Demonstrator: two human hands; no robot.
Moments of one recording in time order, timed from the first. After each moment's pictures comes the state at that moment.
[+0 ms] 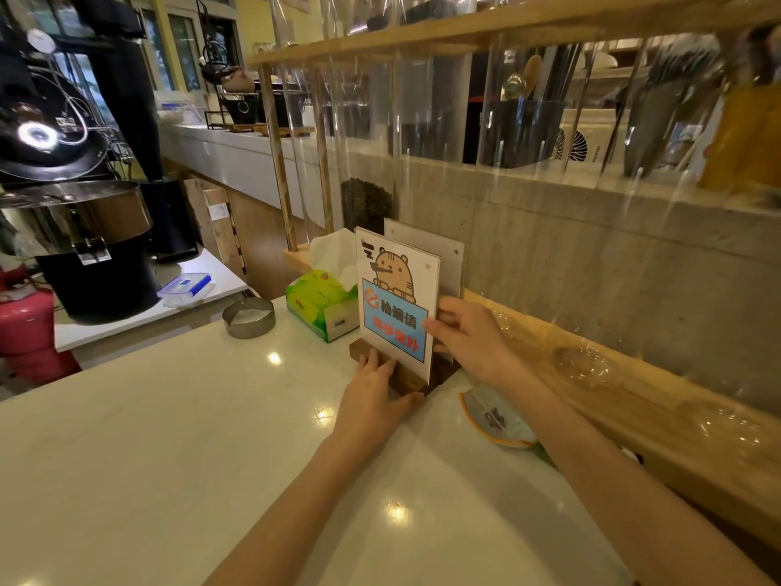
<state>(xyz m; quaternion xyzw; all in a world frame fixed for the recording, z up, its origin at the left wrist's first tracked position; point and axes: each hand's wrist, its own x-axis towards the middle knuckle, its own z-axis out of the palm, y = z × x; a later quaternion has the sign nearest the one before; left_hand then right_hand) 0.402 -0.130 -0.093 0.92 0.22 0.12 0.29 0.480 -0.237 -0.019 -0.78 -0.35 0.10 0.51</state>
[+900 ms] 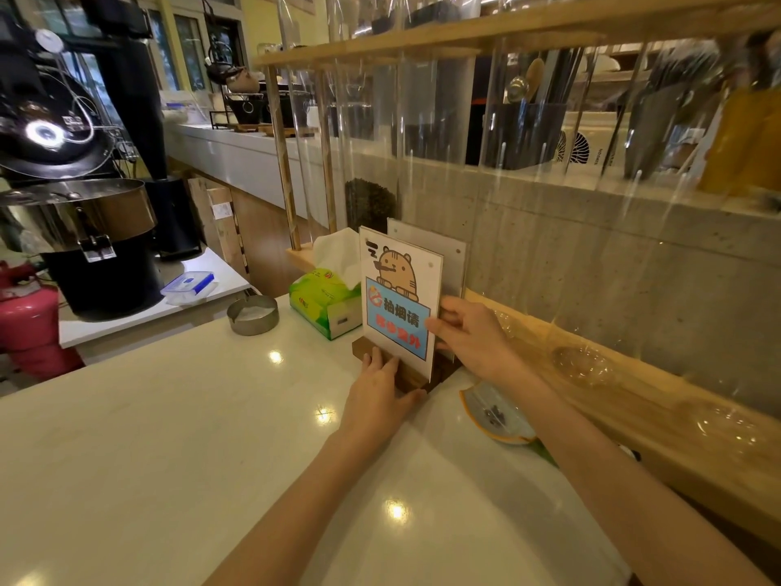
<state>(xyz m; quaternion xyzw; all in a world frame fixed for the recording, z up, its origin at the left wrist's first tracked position) 0.404 -0.133 -0.095 0.92 0.23 0.10 0.29 0.479 -0.238 -0.019 -0.79 -0.34 0.10 0.51</state>
